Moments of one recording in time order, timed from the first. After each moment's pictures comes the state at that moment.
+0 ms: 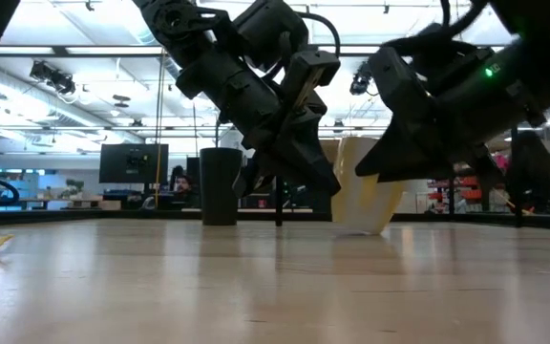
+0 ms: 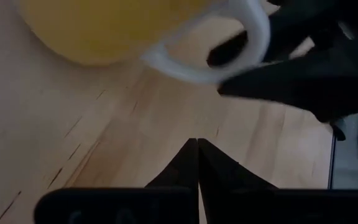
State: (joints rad) left arm -0.05 1.96 1.17 0.05 0.19 -0.77; right arm 0.55 1.84 0.84 -0.08 1.07 1.40
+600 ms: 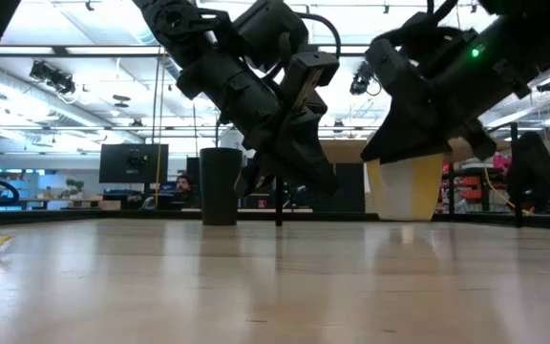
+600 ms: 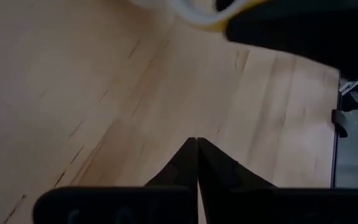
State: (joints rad) left arm -0.04 1.96 1.17 0.05 0.19 -0.75; right arm 0.50 1.72 0.86 -0.27 1.01 1.33
